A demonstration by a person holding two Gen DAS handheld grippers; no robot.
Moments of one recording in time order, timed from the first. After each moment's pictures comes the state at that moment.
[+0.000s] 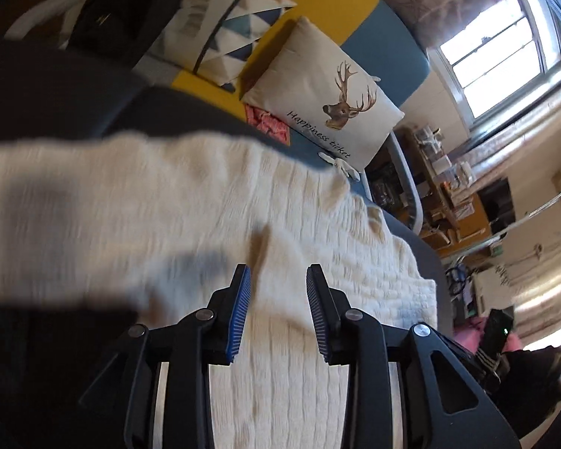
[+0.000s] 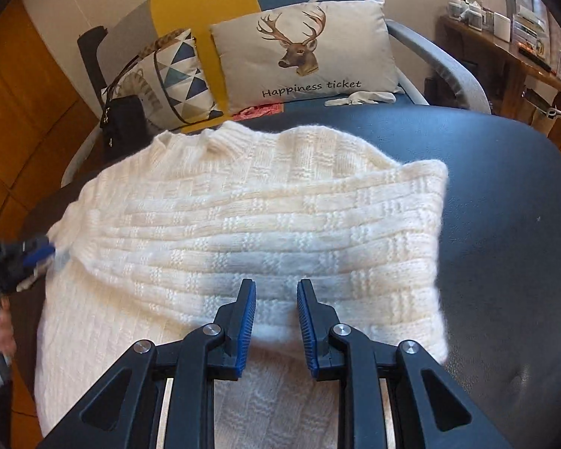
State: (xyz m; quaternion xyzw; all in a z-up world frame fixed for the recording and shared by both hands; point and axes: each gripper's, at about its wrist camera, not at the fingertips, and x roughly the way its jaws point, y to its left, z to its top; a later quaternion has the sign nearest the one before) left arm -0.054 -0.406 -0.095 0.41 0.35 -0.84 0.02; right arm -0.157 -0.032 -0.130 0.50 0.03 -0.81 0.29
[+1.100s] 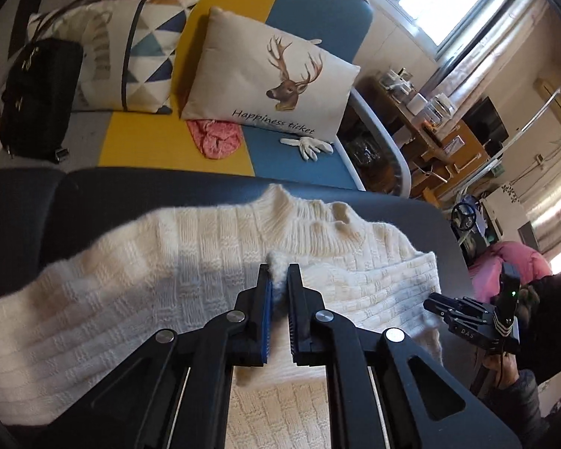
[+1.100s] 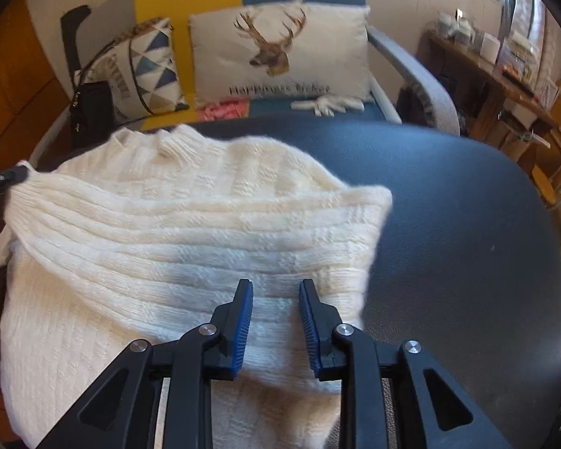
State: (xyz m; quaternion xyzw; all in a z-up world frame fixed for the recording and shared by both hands) left arm -0.122 -0.376 -0.051 0.45 0.22 -0.86 -0.05; right arm -0.184 -0.021 -0.122 0.51 0.10 -0.82 0.25
